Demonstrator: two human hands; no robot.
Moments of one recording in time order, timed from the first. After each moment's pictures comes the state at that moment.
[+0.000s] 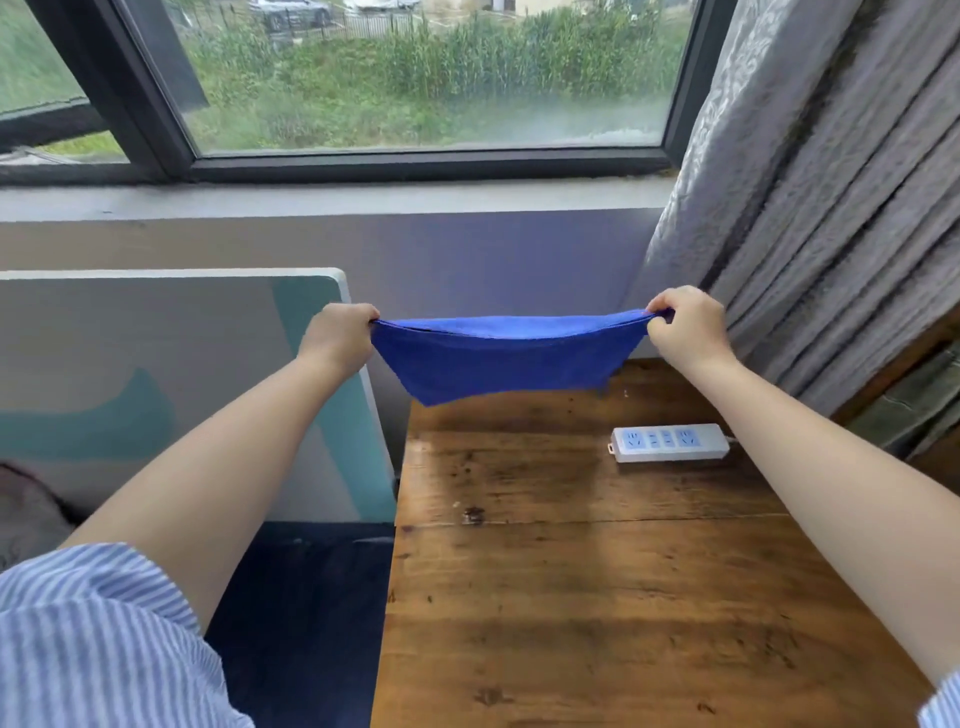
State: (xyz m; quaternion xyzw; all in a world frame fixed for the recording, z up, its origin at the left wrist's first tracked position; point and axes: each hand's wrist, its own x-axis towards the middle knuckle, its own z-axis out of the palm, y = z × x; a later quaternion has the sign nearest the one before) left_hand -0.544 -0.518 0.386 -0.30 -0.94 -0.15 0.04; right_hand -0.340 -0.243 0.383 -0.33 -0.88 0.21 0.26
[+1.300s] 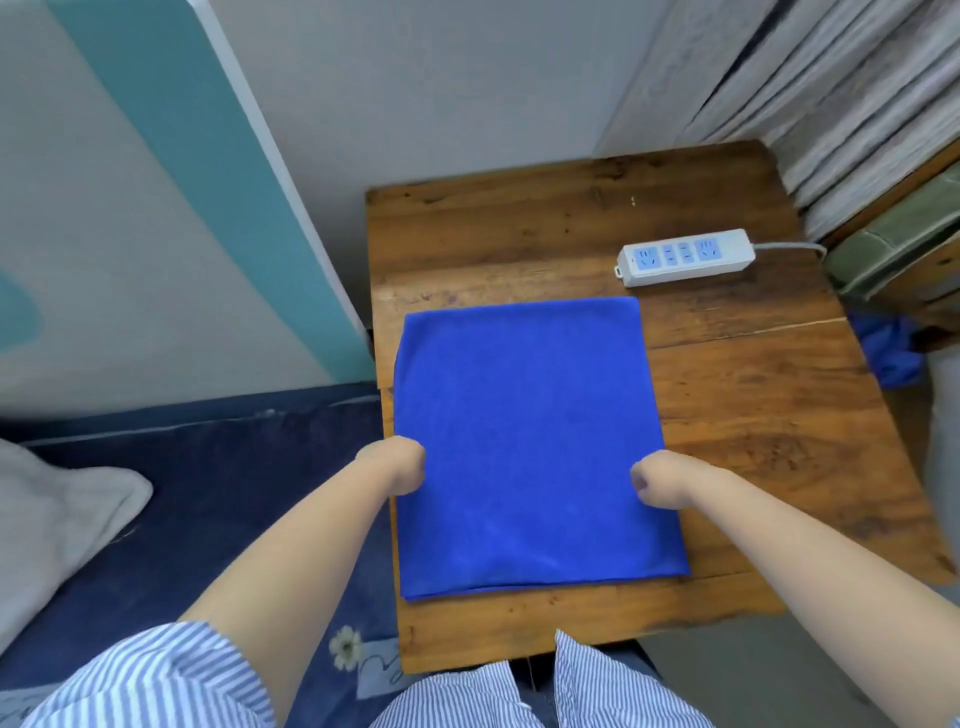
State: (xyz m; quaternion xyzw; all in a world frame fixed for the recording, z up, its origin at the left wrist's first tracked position) left_hand -0.424 -0.581 0.149 -0.31 -0.81 0.15 -0.47; right_hand -0.207 -0.364 0.144 -0.22 -0.82 0.13 -0.52
